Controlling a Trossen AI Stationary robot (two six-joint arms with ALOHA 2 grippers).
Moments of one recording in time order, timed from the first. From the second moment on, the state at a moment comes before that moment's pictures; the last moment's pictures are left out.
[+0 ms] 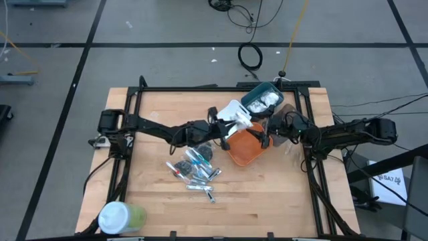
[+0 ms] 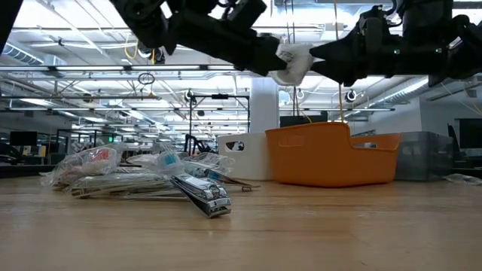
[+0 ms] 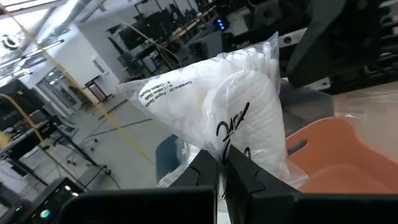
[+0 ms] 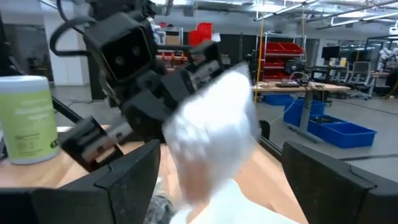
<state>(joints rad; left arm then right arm) 0.01 1.83 1.07 0.67 -0.42 0.47 -0.22 1.08 0.21 1.02 -0.03 -0.01</state>
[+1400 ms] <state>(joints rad) 0.01 1.81 1.12 0.53 -0.40 0.27 -0.19 1.08 0.21 1.02 -0.03 -0.04</state>
